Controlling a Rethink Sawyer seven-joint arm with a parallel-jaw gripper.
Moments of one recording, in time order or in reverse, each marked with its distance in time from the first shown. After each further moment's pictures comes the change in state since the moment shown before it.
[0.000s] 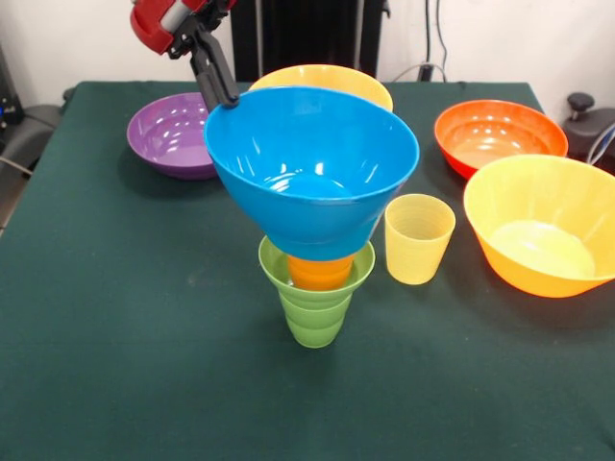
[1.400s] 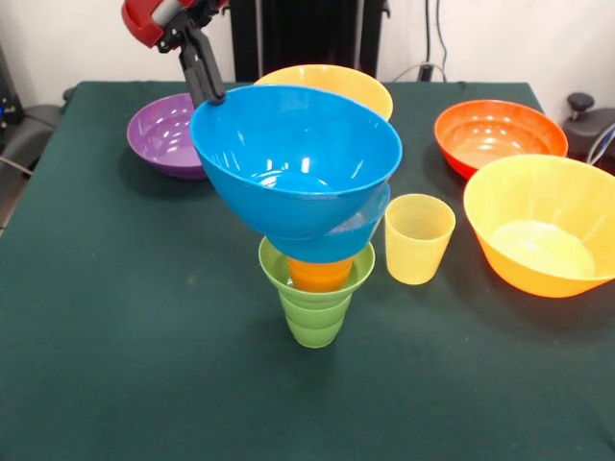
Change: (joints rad) arm 0.017 -0.052 -0.041 0.023 0.000 -0.046 0.000
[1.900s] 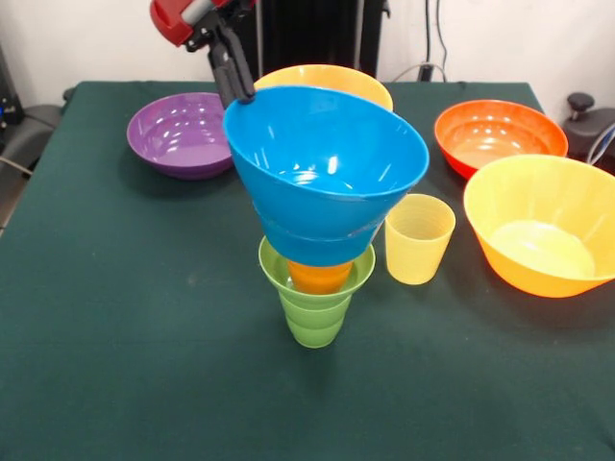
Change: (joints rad) arm 0.041 -0.022 -0.024 0.030 0.000 -0.043 0.000
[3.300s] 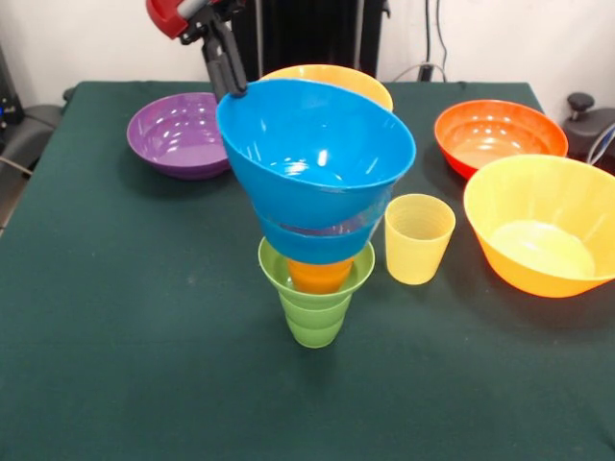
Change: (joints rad) arm -0.012 -0.032 -0.017 0.025 0.000 0.000 0.000
